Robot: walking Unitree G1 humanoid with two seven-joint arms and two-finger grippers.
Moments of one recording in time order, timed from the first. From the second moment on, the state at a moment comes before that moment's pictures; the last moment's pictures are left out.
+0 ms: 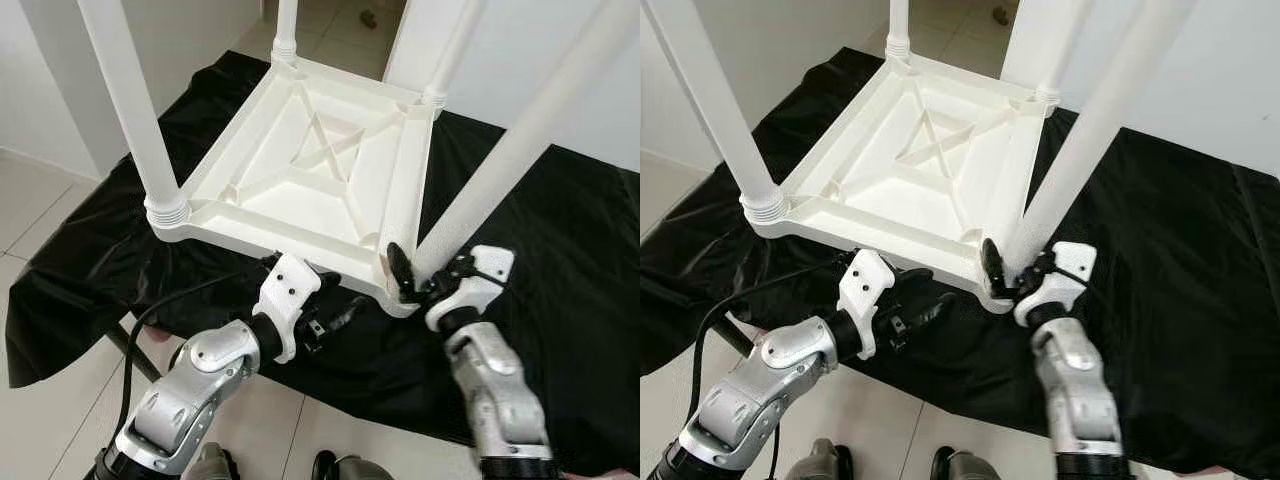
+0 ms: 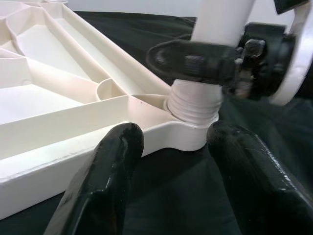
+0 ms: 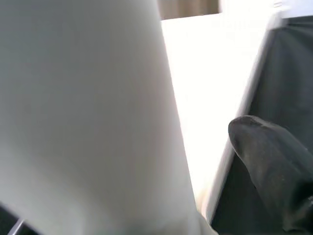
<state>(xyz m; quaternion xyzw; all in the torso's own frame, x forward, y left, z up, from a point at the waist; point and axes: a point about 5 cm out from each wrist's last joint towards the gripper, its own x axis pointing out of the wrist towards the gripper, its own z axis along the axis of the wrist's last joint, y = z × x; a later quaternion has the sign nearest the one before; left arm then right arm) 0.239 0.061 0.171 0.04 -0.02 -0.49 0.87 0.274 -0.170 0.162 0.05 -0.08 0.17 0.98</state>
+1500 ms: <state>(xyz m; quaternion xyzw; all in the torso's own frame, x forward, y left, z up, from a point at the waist) 0.244 0.064 0.168 0.05 -0.02 -0.48 0.87 0.300 -0.167 0.159 0.01 -0.06 0.33 0.94</state>
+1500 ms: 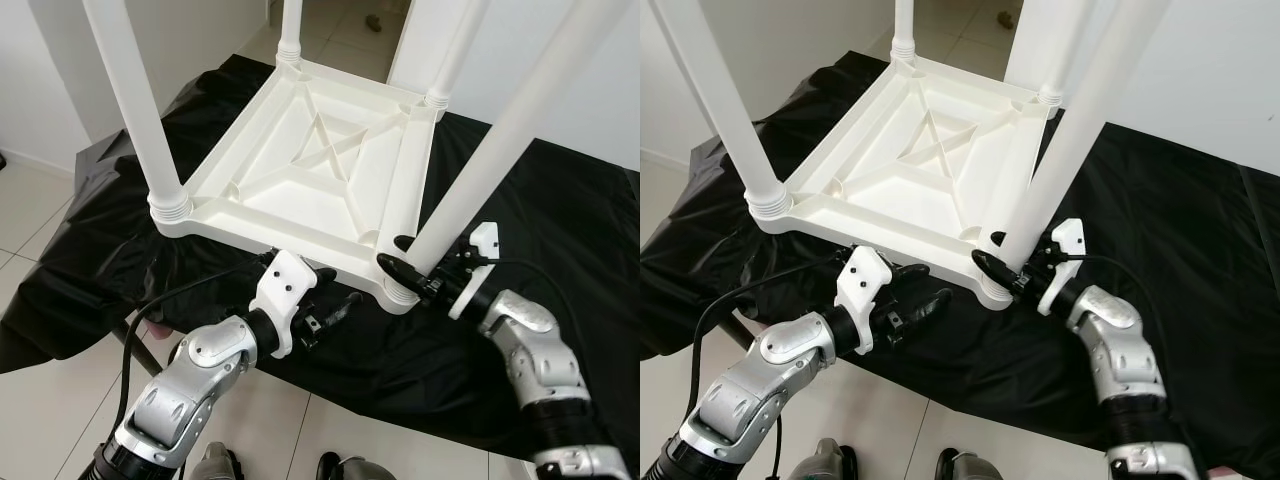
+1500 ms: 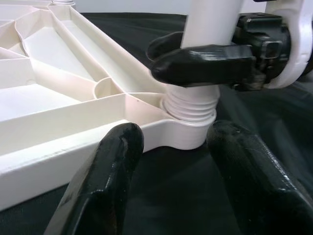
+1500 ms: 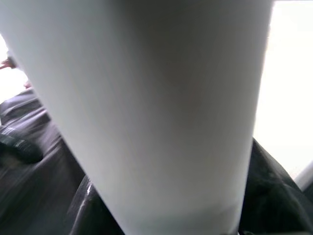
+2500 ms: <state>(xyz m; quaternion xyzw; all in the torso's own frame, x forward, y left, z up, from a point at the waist) 0.243 0.063 0.169 0.05 -0.02 -0.49 0.87 0.280 -0.134 0.157 0.07 -0.08 0.07 0.99</state>
